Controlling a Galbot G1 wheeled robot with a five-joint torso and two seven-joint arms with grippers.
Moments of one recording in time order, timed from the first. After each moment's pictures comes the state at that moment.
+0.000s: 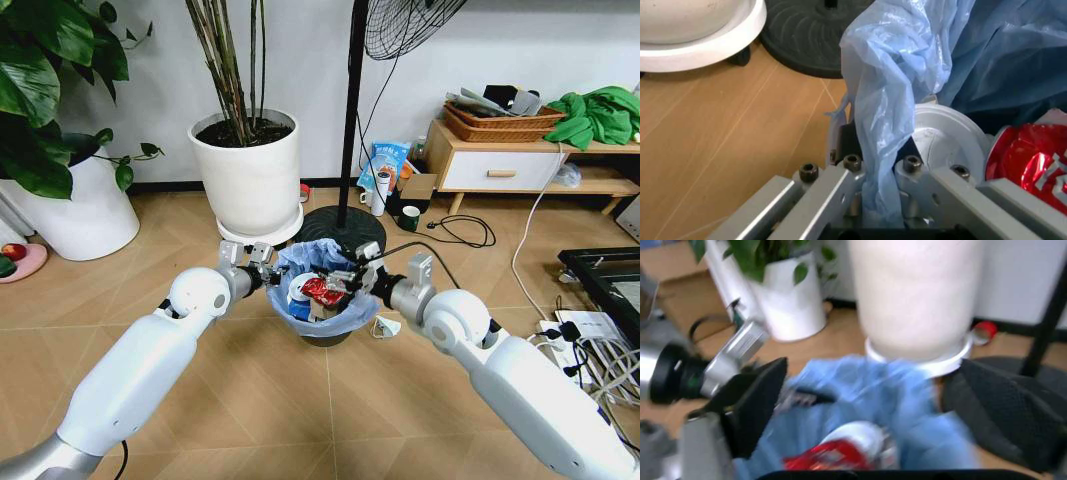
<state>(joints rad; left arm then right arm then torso) 0.64 -0.99 0.00 -1.67 -0.88 0.74 -0.07 -0.80 0.94 0.09 1.92 0.82 -0.42 -0.09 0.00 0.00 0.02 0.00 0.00</state>
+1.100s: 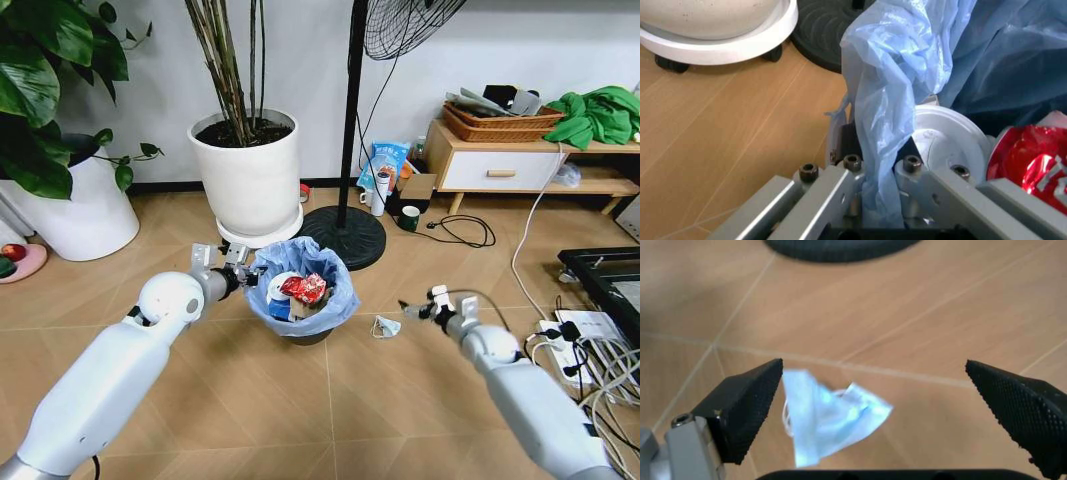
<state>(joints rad) 0.71 -0.92 -0.09 -1.73 -0.90 0.74 -0.07 -0.84 1.13 0.24 1.08 0.44 -0.21 -0.25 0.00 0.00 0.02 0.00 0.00</state>
